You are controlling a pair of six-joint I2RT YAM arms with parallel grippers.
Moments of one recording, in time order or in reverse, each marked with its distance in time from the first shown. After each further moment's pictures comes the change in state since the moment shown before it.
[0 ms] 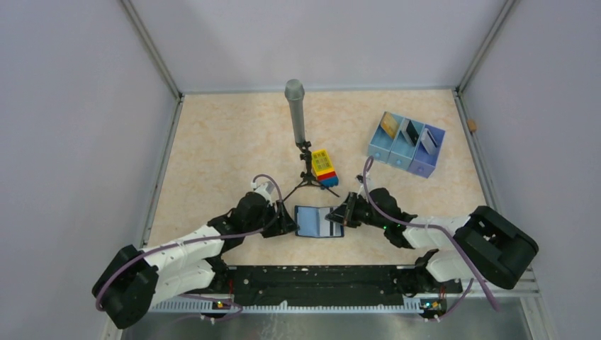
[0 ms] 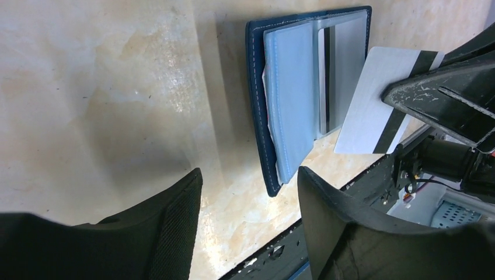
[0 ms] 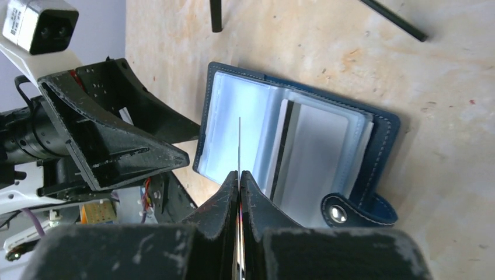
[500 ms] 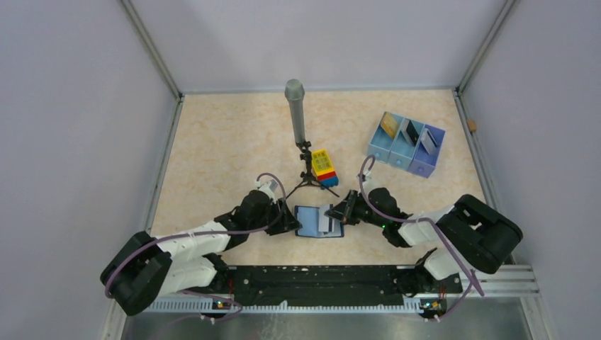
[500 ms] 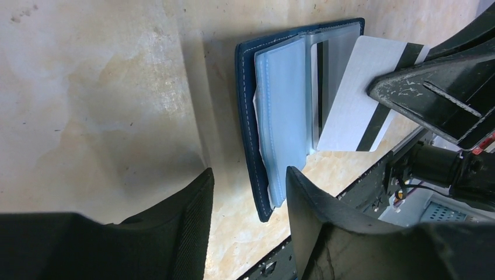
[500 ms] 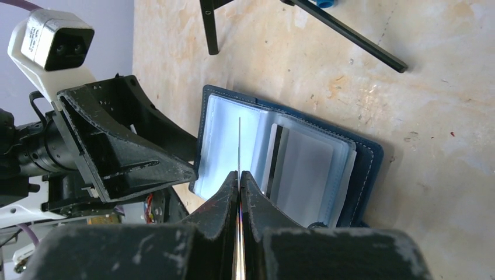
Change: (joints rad) left arm 0.005 0.130 0.000 0.146 0.030 -0.023; right arm -0.039 0.126 -0.027 0.196 -0.005 0.019
